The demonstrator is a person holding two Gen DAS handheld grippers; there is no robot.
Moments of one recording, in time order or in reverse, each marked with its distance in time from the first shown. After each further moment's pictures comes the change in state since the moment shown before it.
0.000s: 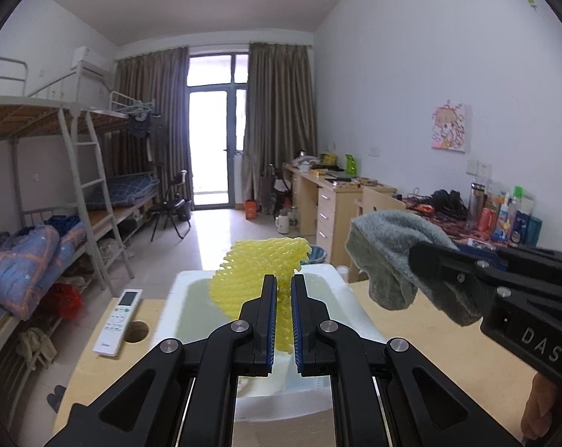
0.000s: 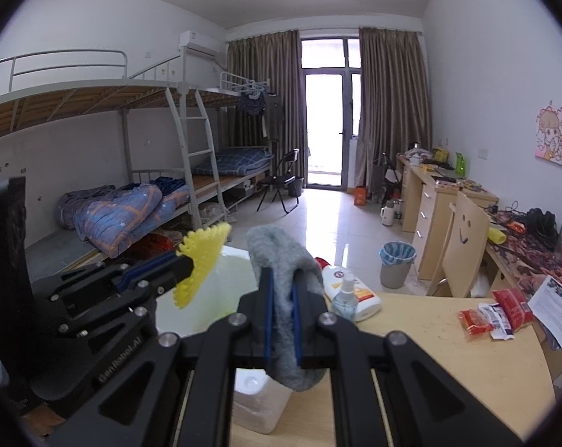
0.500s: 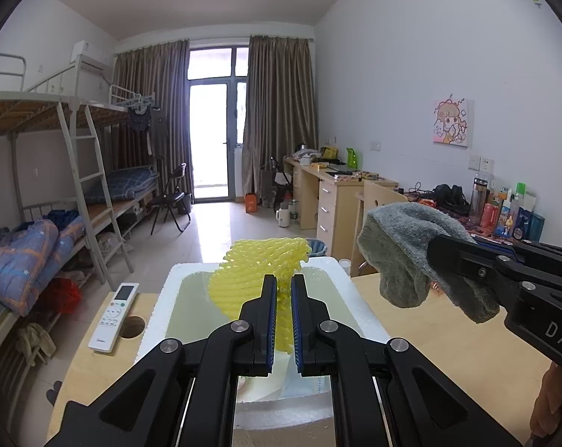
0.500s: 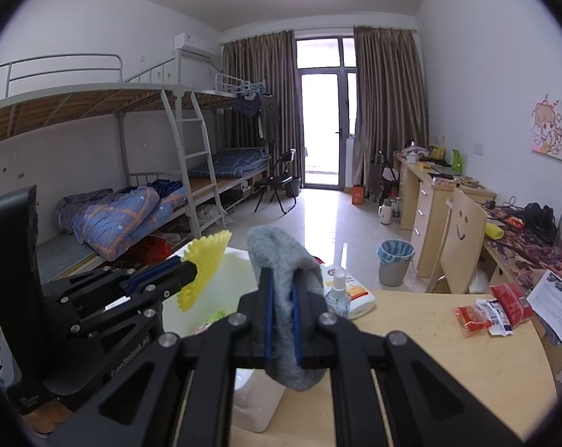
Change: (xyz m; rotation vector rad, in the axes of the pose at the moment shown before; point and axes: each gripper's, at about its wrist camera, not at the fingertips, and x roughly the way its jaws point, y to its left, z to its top) left arm 0.011 0.007 0.001 -0.013 0.021 0.010; right arm 0.003 -0.004 0.000 0.015 -0.003 -0.005
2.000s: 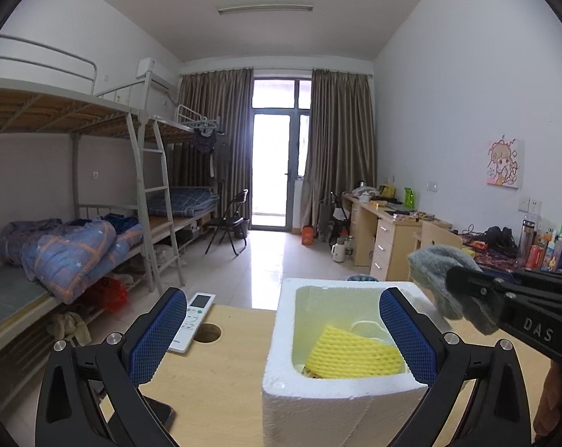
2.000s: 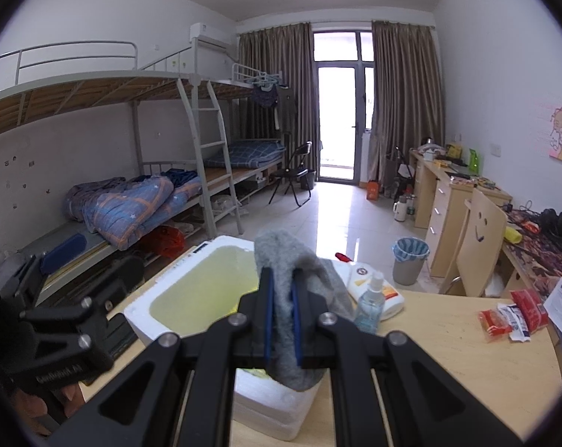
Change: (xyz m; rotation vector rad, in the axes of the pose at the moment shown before) left arm -0.051 0.061 -0.015 -0.092 -0.145 0.217; right arm 0.023 0.027 0.001 -0.035 0.029 0.053
